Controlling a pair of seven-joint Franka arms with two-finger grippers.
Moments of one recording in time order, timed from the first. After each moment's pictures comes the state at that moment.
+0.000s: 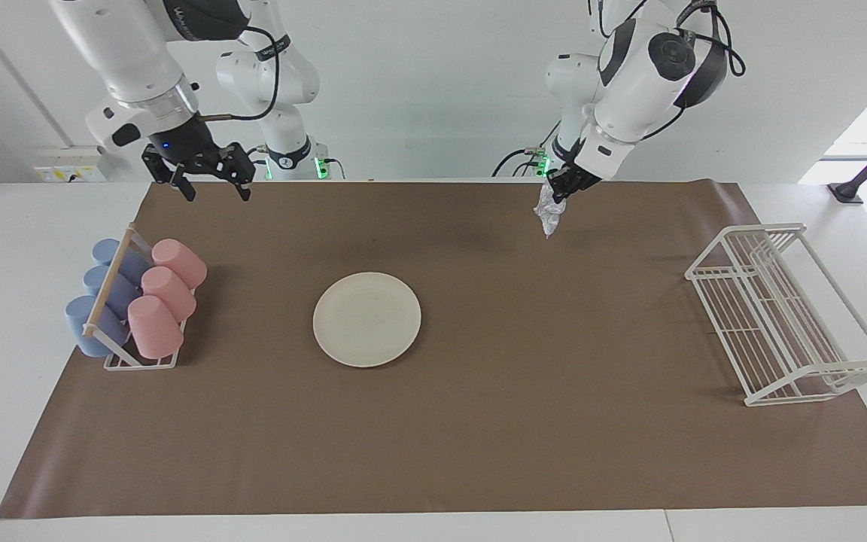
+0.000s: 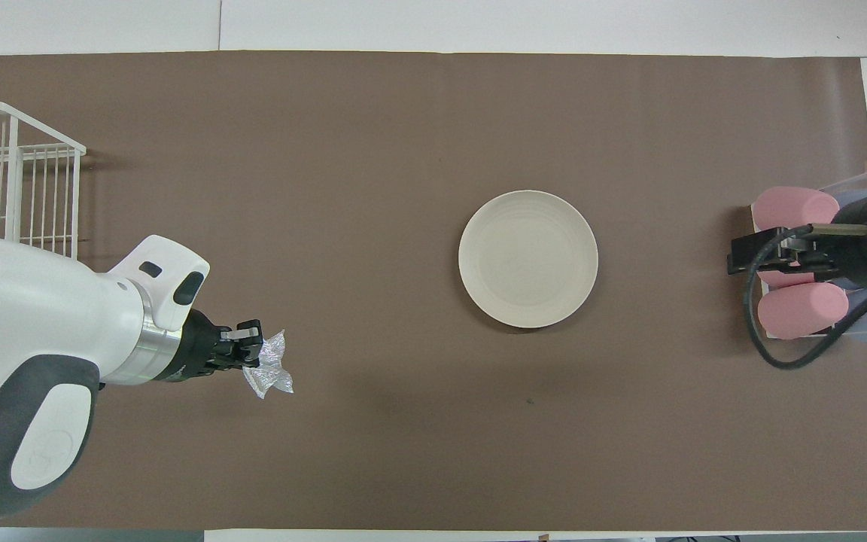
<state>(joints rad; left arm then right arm) -0.36 -0.25 -0.01 -2.09 -0.13 1.68 -0.53 -0.15 -0.10 0.13 -1.74 0.09 1.61 0.04</state>
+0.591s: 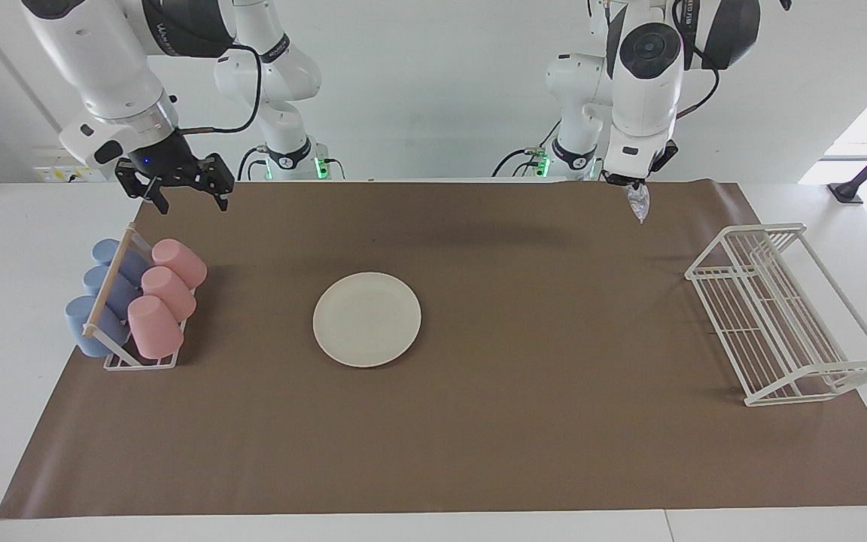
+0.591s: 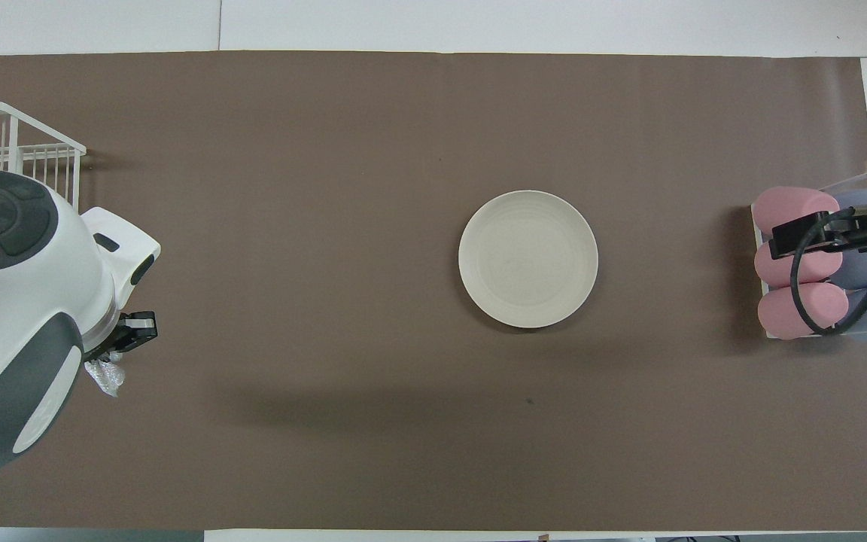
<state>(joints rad) -0.36 -0.14 -0.02 -1.90 0.36 1.40 -0.55 0.01 -0.04 -0.03 -1.65 0.01 1.55 -0.05</state>
